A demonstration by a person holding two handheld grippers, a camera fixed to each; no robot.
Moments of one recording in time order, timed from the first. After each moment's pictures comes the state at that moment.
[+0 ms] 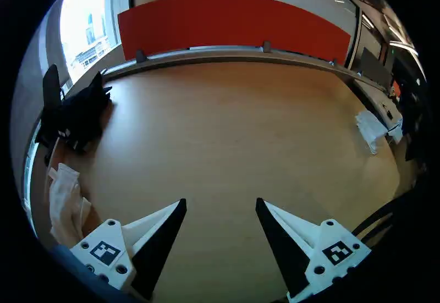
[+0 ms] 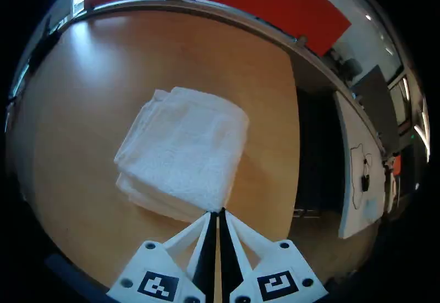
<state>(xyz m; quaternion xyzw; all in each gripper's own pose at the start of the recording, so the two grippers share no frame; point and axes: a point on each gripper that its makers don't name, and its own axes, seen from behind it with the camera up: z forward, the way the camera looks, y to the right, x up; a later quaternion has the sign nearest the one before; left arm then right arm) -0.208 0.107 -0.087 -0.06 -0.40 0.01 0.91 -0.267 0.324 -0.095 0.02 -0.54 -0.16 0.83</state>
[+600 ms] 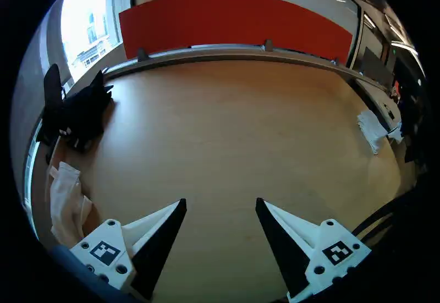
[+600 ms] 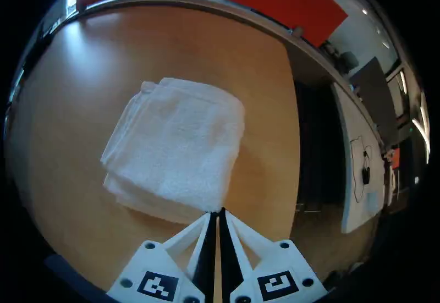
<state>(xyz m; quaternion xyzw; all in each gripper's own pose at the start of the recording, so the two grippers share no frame) -0.210 0.106 -0.089 -0.05 -0.41 0.01 0.91 -0.283 0.333 -0.092 0.00 -0.55 -0.16 0.82</state>
